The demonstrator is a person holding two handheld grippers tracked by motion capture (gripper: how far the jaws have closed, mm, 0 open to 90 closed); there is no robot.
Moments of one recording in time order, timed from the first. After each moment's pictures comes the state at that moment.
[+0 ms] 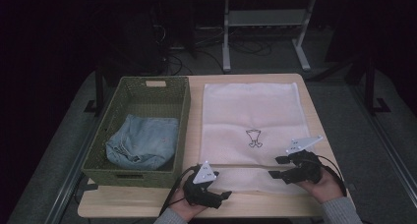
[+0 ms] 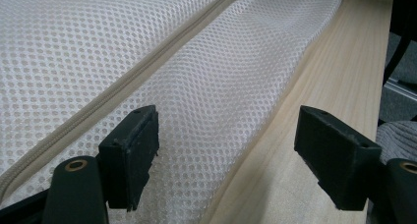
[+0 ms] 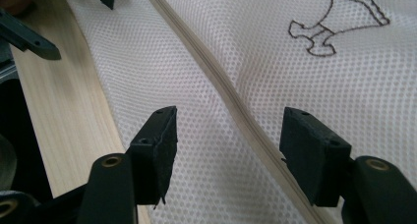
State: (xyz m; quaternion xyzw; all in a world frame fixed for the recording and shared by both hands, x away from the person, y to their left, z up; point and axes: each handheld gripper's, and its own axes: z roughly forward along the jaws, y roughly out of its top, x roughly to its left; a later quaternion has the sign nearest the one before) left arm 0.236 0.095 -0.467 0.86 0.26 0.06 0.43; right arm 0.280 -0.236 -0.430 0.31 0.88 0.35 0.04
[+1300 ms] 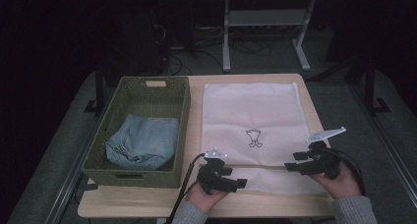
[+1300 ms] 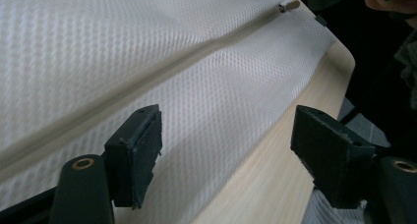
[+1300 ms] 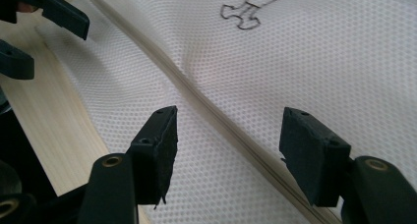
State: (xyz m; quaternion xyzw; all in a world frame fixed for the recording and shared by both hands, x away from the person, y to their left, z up) left arm 0.265 0.050 -0.444 0.82 0.38 -0.07 0.43; right arm 0.287 -0.280 -0.414 0.41 0.84 0.35 0.02
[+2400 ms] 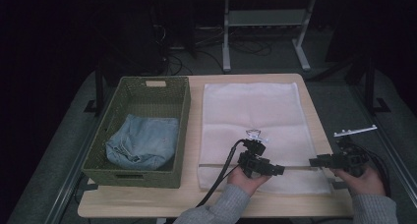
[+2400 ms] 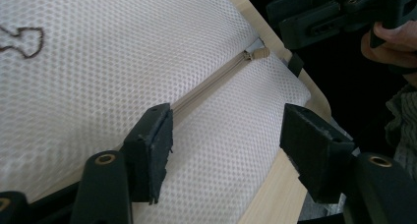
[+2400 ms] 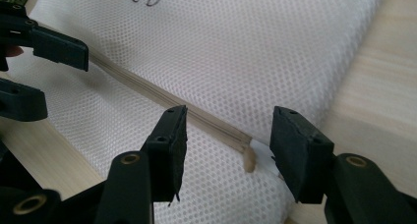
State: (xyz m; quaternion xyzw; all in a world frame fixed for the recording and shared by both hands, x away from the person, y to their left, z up) left arm 0.301 -0.056 -0.434 0.81 0.40 -0.13 0.41; right arm 0.293 -0.352 -0.422 0.55 0.77 0.33 -0.03
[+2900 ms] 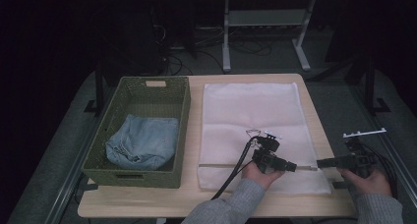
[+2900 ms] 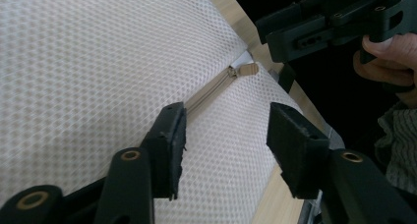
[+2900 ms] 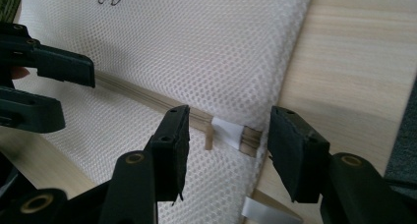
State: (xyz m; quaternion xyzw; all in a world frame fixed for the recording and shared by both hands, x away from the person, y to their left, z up) left arm 0.316 -0.096 -0.441 0.81 0.39 -0.16 0.40; right arm 0.294 -0.380 -0.437 0.60 0.73 0.32 -0.06
